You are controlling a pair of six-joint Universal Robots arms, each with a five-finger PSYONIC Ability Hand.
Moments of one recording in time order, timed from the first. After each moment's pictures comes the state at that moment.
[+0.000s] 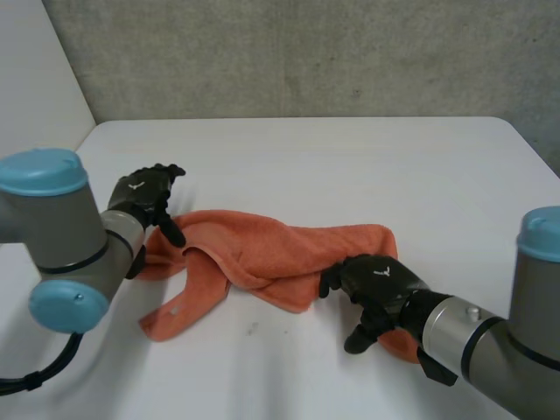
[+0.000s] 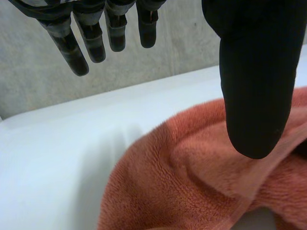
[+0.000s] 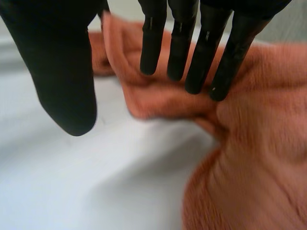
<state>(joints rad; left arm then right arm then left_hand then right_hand) 4.37 -2.08 -1.48 3.30 -1.62 3.10 1.99 -1.35 1.84 0.04 1.15 3.02 0.21 0.21 0.21 0.21 0.04 0.52 0.62 0.59 0.59 0.42</state>
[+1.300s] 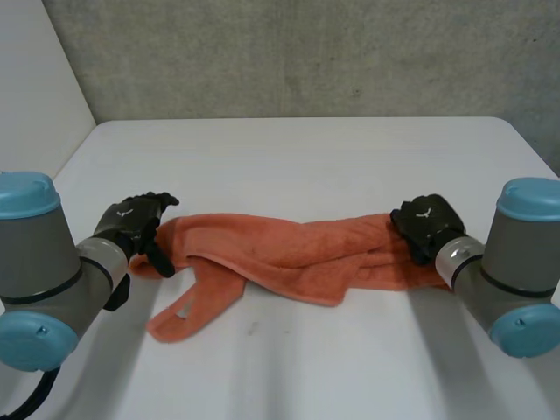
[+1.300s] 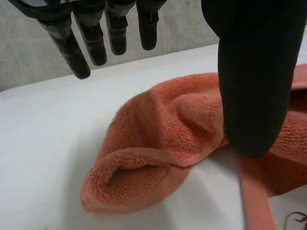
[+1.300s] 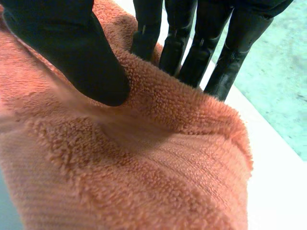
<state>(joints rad) 4.42 -1.96 -1.68 3.29 -1.55 3.11 1.87 -1.01 1.58 -0.22 1.43 2.58 0.24 0.25 0.25 0.25 0.07 0.96 1.17 1.17 1.17 0.97</state>
